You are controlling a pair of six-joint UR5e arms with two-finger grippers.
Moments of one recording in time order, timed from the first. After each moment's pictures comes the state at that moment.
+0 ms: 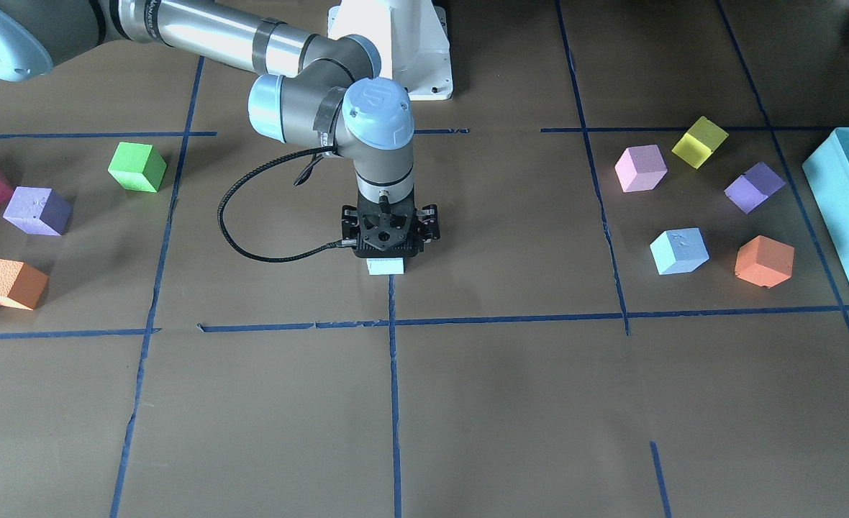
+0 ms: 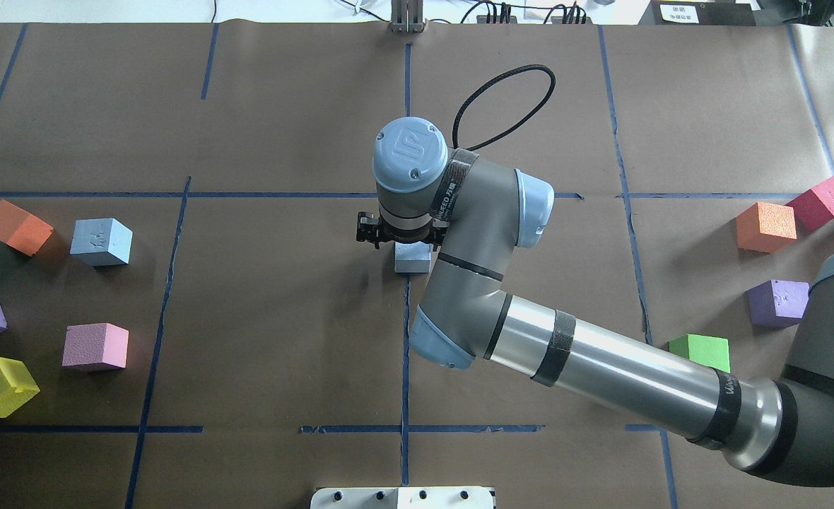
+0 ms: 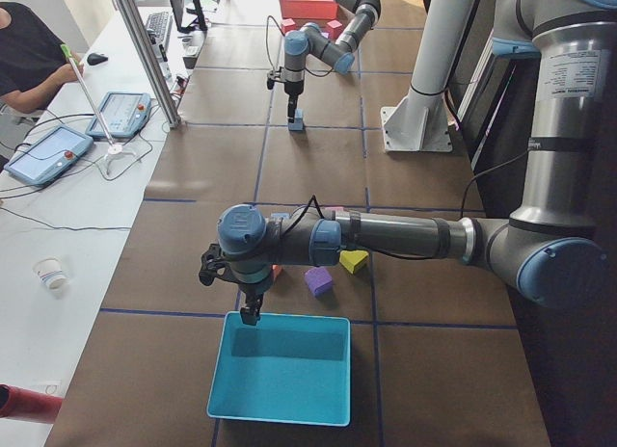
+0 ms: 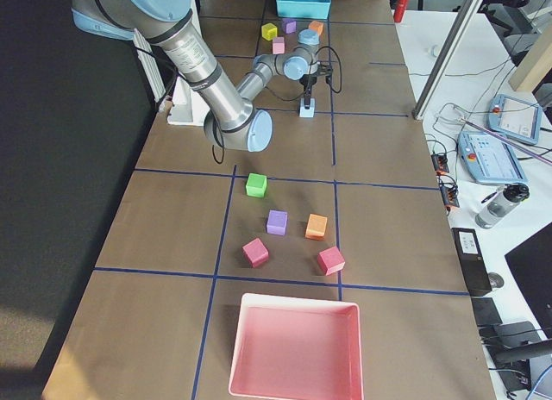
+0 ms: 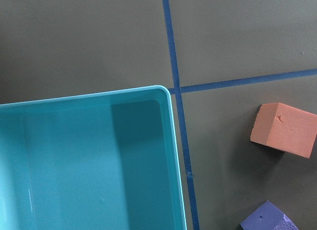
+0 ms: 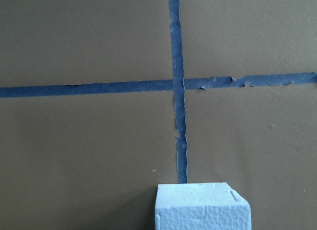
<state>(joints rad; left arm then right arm) -1.60 -1.59 -1.64 -1.52 -2.38 0.16 0.55 -0.66 1.35 -1.49 1.88 1.24</state>
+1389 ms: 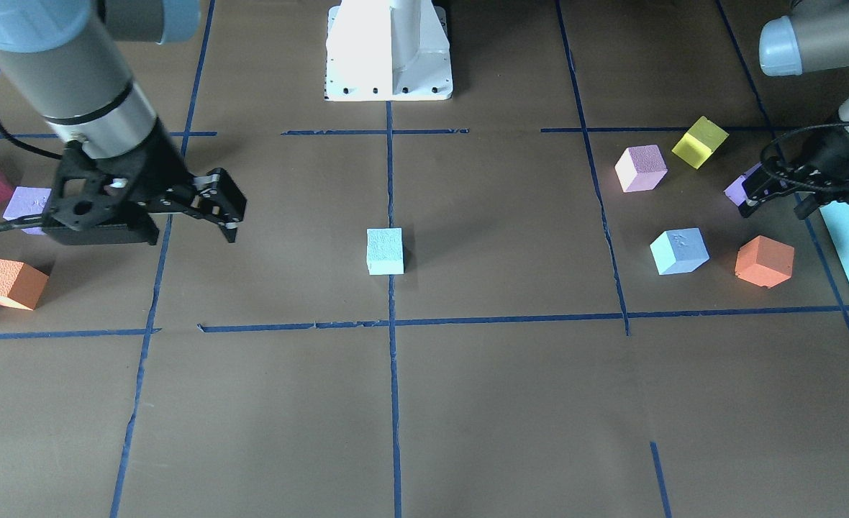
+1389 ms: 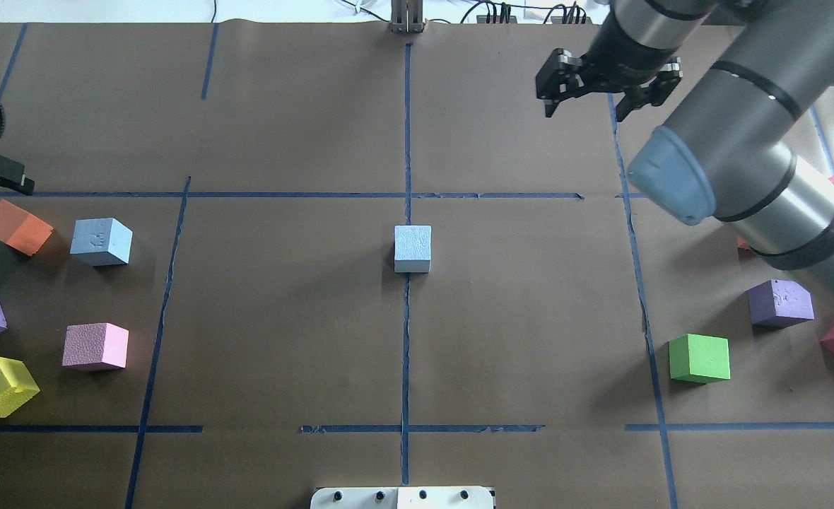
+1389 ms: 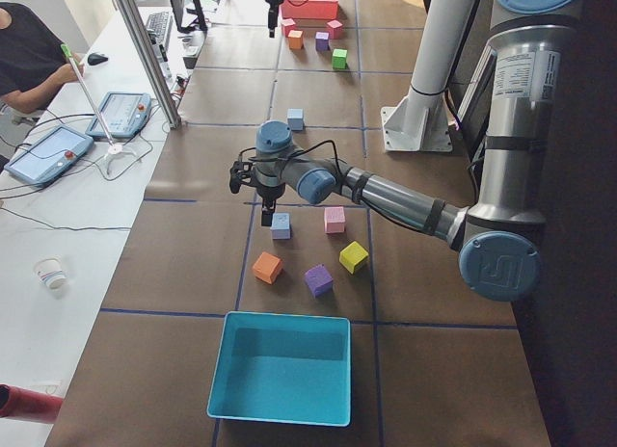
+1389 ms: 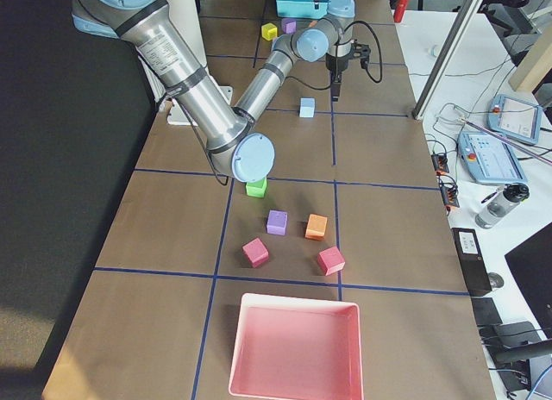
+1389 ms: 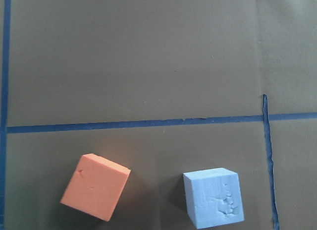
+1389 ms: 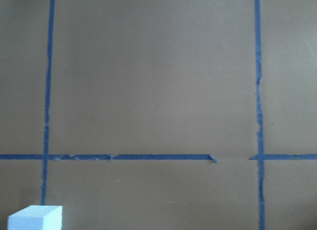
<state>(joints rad) -1.10 -1.61 -1.85 -1.88 -2.19 -0.76 1.00 -0.95 1.85 -1.85 2.15 0.81</state>
